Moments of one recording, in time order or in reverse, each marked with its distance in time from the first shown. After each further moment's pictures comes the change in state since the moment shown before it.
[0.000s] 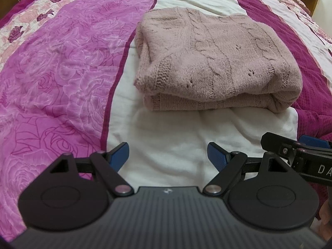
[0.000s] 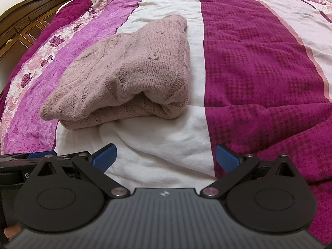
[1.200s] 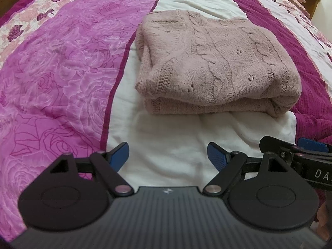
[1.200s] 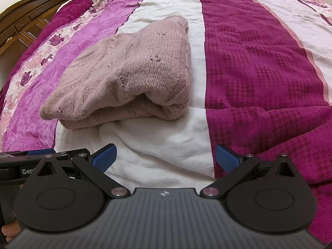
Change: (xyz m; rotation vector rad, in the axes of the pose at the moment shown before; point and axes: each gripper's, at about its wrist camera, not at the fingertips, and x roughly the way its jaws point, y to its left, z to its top) left arm 0.000 0.001 0.002 -0.011 -0.006 -0.009; right arm 0.001 0.004 0.000 -0.008 -0.002 -0.008
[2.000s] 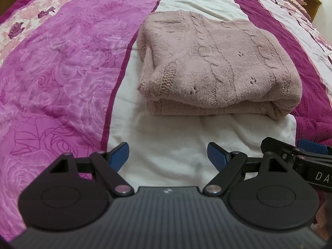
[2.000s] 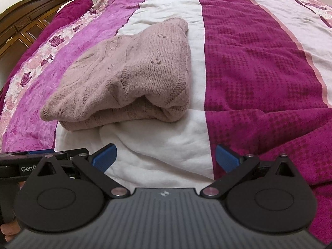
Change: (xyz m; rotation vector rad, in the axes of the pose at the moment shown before) left arm 0.000 0.002 0.002 -0.014 0.001 -0.003; right arm -0.003 -0.001 0.003 0.000 -0.007 -0.001
